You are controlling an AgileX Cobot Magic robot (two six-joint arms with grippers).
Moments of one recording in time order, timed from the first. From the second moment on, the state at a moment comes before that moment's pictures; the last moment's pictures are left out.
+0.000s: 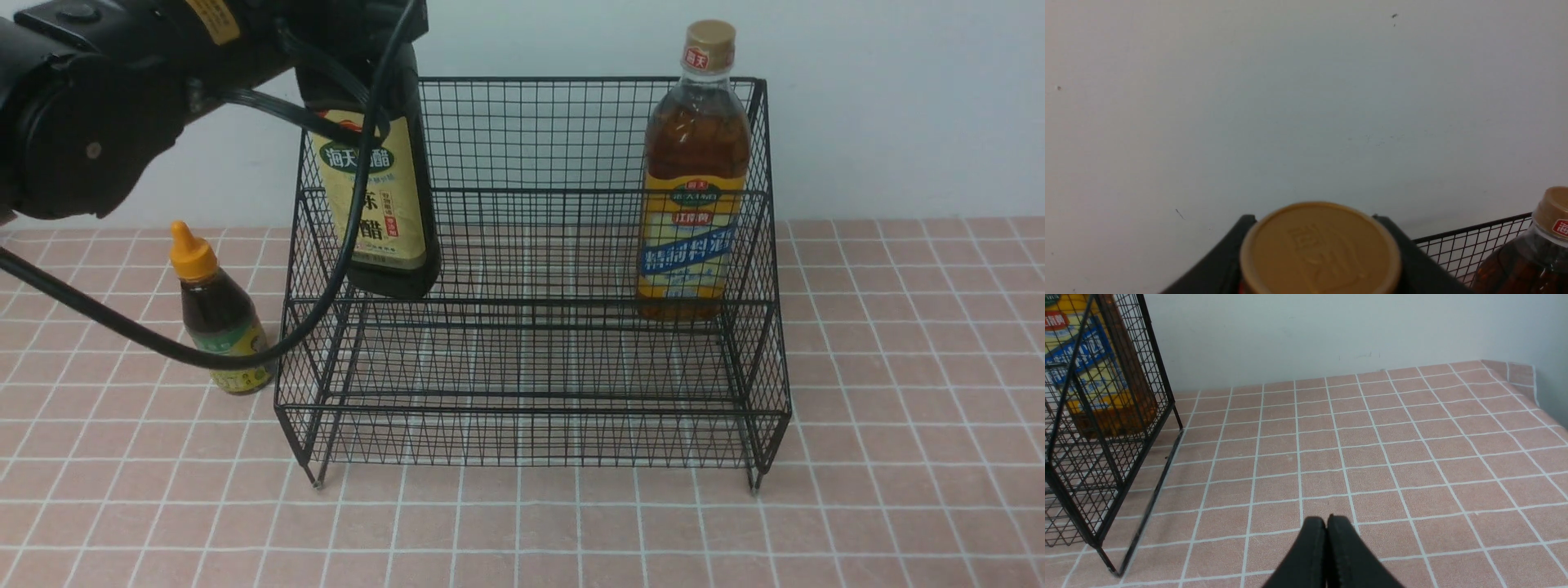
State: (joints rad) right arm -0.08 -0.01 0.02 -0.02 0.38 0.13; left arm -0.37 1.42 -1.20 0.19 -0.05 -0.25
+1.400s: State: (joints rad) right arm -0.08 -0.01 0.02 -0.02 0.38 0.13; left arm -0.31 1.50 -1.18 0.17 0.28 -0.28
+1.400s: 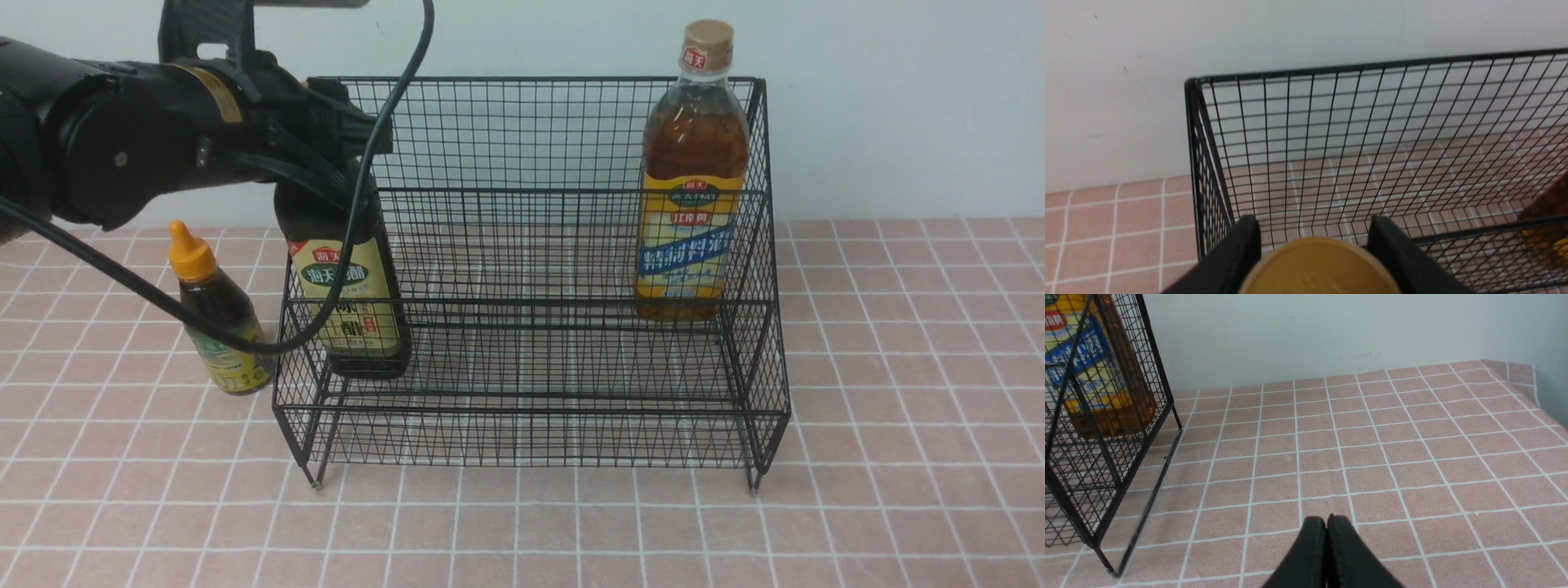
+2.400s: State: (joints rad) right arm -0.08 -0.01 0.02 -0.02 0.38 0.13; left arm -0.17 1.15 -1.12 0.47 0.46 -0.41
